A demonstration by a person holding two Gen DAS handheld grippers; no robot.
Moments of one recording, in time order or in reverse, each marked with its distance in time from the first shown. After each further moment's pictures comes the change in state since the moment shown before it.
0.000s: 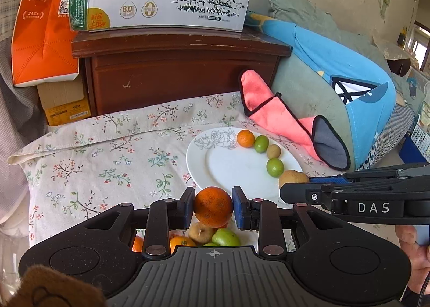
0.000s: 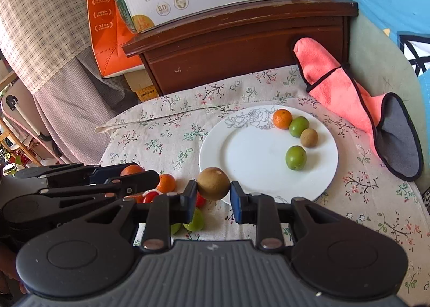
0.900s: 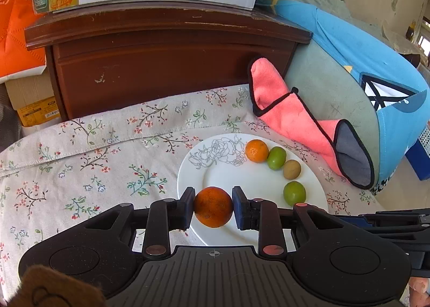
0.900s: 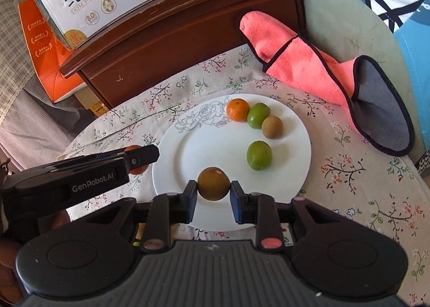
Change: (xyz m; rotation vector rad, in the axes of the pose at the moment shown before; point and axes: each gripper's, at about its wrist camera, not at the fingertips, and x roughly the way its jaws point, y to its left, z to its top) left arm 0.092 0.006 0.037 -0.013 0.095 -0.006; right arm 0.041 -0.041 0.015 0.216 0.064 -0.101
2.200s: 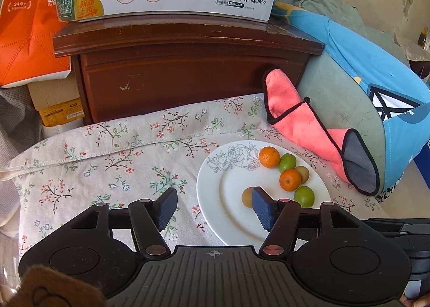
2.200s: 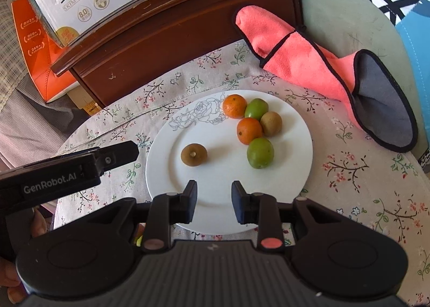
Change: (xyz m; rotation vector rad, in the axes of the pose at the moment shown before) left arm -0.029 0.007 0.004 -0.029 -0.021 0.075; right arm 0.008 0.002 -0.001 0.002 -0.004 -0.014
